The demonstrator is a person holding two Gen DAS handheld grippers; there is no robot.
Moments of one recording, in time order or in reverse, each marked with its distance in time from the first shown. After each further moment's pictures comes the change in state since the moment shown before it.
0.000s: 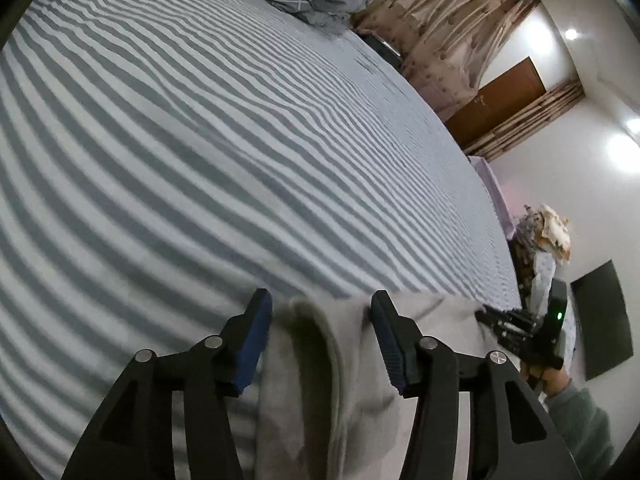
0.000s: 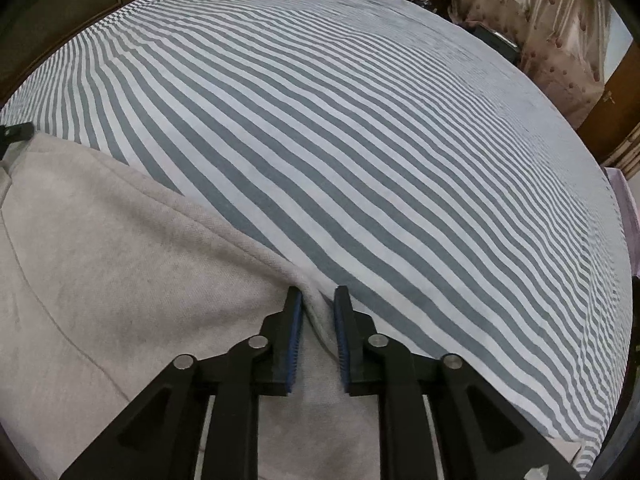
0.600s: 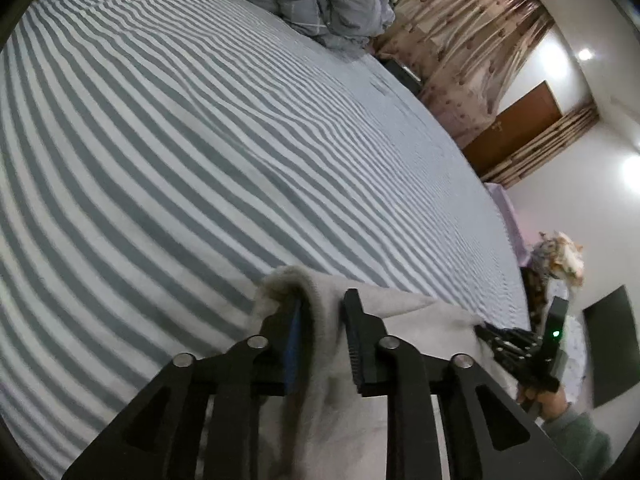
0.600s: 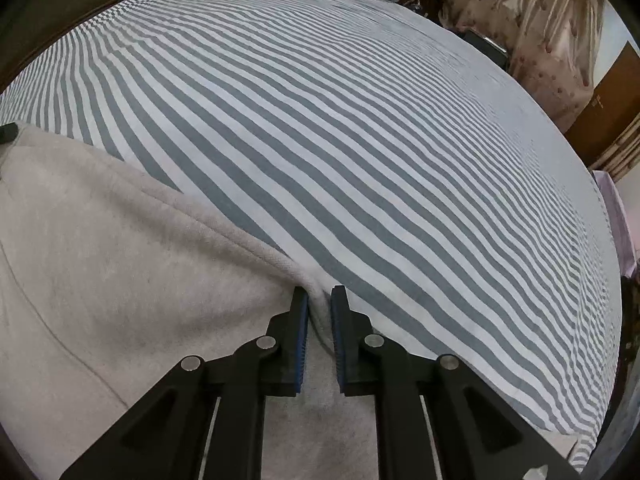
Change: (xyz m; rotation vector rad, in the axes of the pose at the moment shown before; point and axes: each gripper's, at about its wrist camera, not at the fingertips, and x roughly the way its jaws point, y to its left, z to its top) left arm -0.028 -0.018 -0.023 -0.031 -0.103 0.090; right arm -0.005 0.024 -0.002 -0.001 -0.013 -0.061
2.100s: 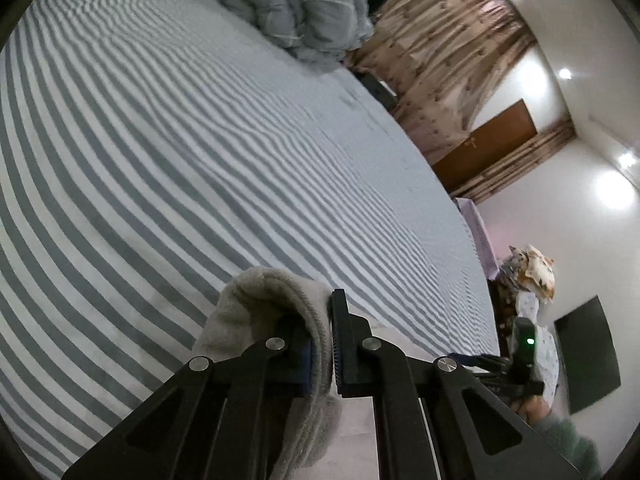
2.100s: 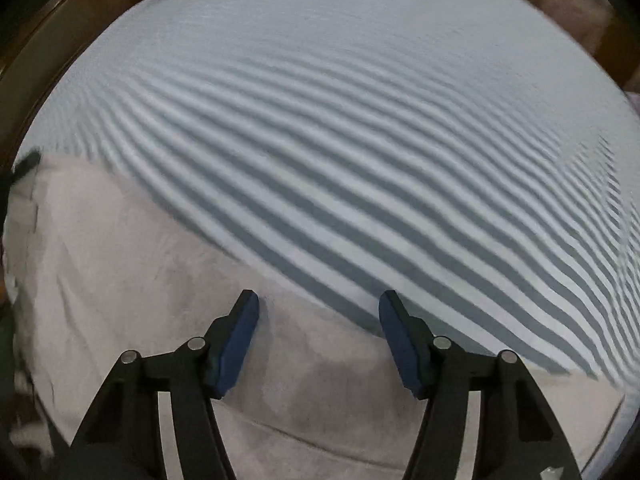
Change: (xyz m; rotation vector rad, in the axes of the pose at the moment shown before) left arm -0.011 -0.026 -0.007 -0.032 -0.044 -0.135; right arm 0.011 -0.047 -0.012 0.131 0.188 0.268
